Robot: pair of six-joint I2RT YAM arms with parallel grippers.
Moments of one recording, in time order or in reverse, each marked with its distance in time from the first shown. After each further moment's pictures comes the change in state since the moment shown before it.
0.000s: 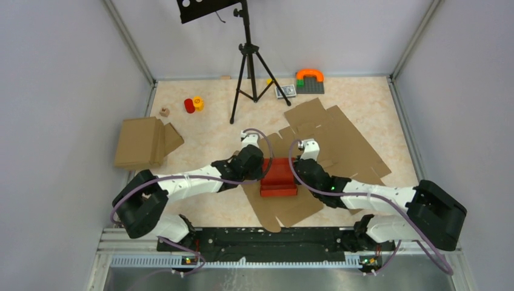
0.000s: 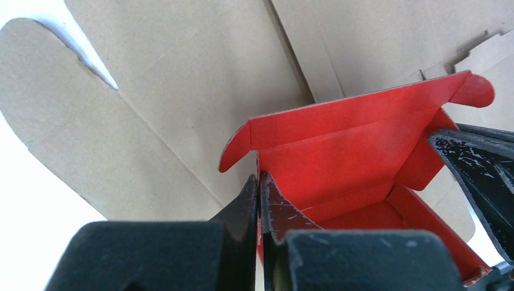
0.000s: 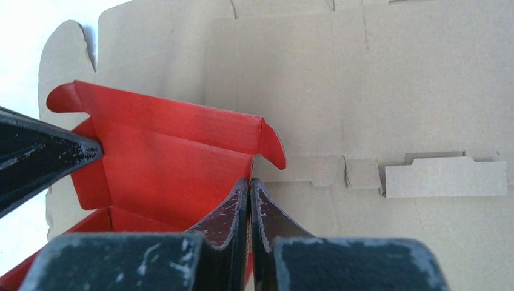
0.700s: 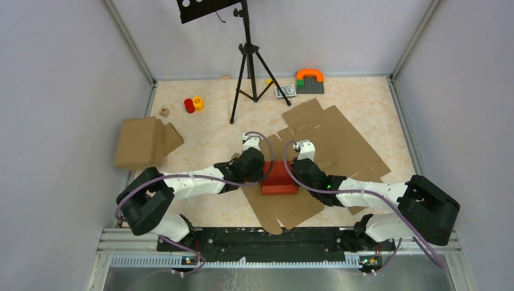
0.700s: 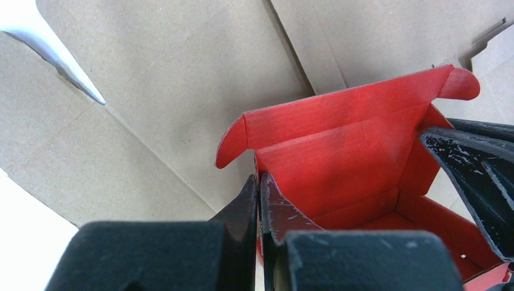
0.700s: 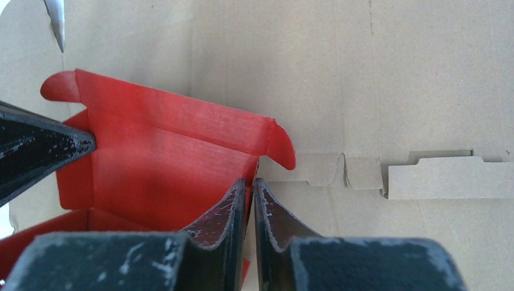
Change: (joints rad) left arm -0.006 0.023 -0.061 0.088 0.021 -0.004; right arm -0.003 0.053 -0.005 0.003 -0.034 -0.022
